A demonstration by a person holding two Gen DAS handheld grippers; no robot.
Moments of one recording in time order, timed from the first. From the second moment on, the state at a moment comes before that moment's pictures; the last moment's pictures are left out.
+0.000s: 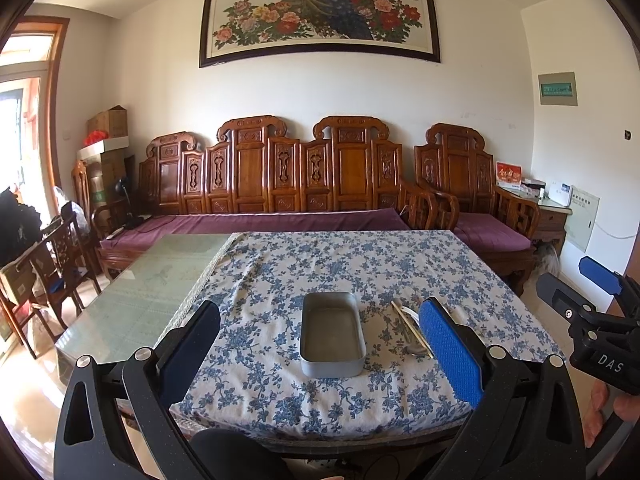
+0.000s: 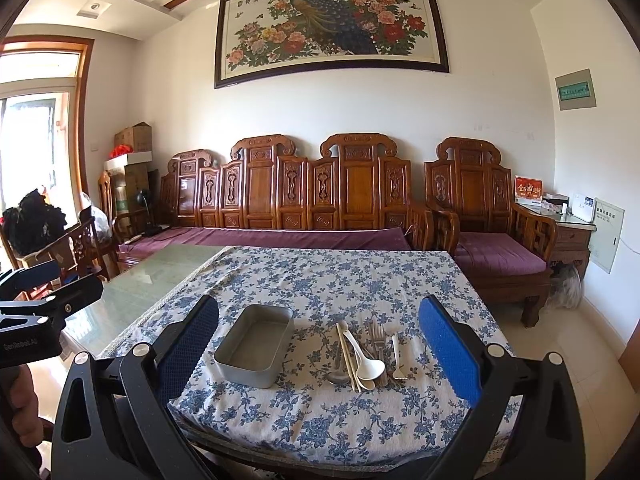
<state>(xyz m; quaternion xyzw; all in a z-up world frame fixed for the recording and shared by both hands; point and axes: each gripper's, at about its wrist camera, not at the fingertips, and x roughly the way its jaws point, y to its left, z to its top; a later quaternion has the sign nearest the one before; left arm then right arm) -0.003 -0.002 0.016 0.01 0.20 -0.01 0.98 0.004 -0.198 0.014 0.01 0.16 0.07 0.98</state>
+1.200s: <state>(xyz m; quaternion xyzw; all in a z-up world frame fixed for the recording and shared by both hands) -0.007 -0.005 0.022 0.01 0.20 -0.01 0.98 0.004 -0.198 0.010 0.01 0.16 0.07 0.98</state>
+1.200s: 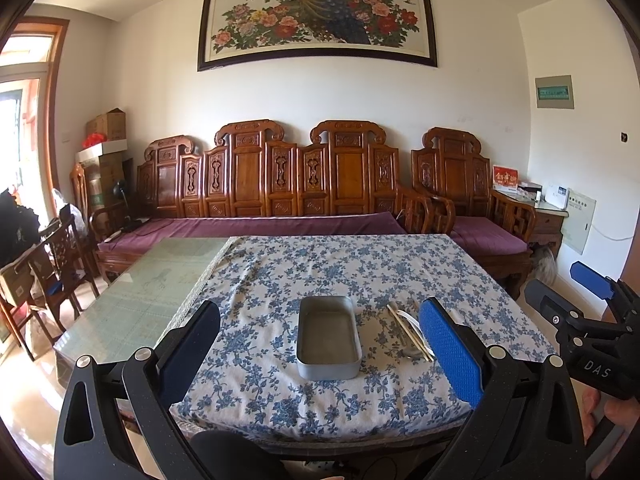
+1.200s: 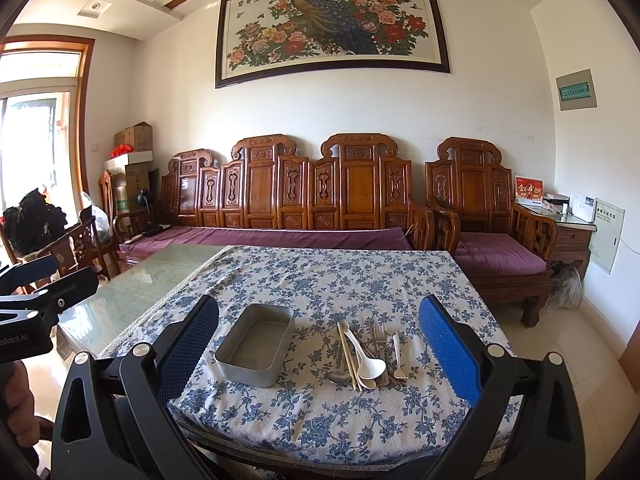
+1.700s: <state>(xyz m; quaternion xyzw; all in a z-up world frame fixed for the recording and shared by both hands) -0.004 -0.007 0.020 0.01 0.20 -0.01 0.98 0.006 -0.197 0.008 0.01 0.17 0.07 0.98</state>
